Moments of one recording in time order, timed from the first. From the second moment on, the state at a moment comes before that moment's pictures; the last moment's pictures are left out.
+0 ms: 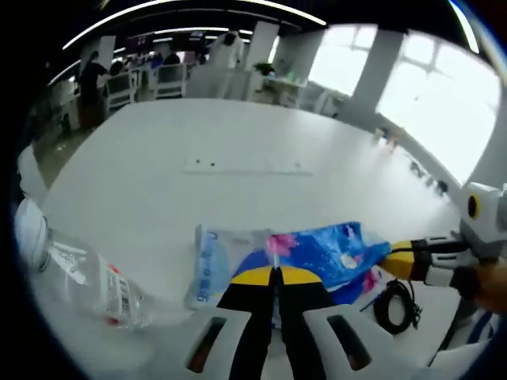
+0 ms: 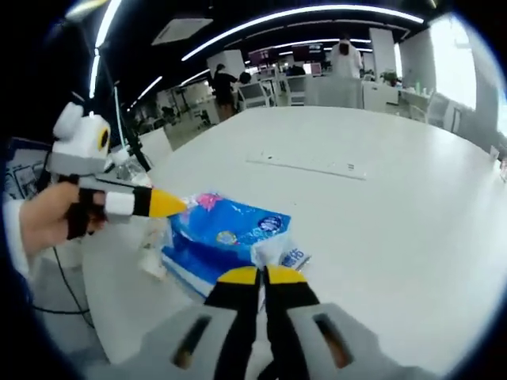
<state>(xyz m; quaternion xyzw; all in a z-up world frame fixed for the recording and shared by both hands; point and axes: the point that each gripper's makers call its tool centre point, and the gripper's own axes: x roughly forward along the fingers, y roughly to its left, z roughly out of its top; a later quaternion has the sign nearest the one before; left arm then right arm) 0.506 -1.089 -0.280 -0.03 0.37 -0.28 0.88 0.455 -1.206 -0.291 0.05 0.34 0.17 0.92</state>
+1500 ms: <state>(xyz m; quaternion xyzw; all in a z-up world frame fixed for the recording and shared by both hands) 0.472 -1.244 -0.234 0.02 0.32 -0.34 0.88 0.407 -1.354 -0.253 0.06 0.30 0.16 0.94</state>
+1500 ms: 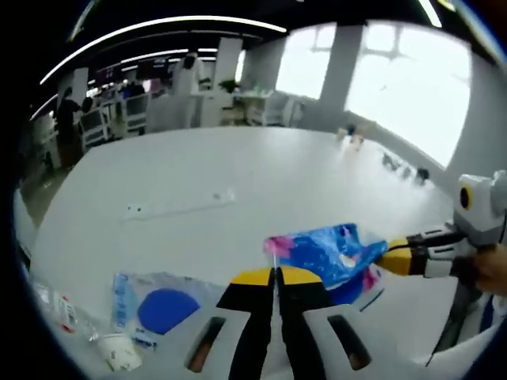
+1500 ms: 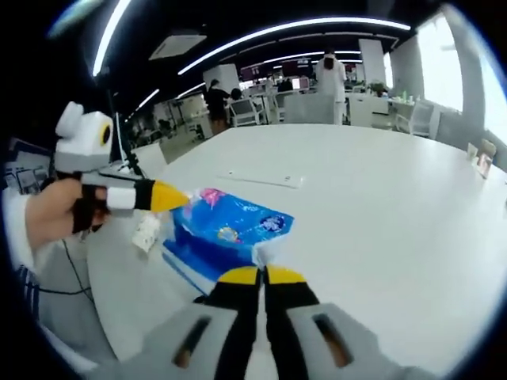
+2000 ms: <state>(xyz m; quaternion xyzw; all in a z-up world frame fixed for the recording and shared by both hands) 0.473 -1.256 -0.254 0.05 0.34 -0.35 0.87 0.417 -1.374 -0.267 0.07 0.31 0.15 0.94</state>
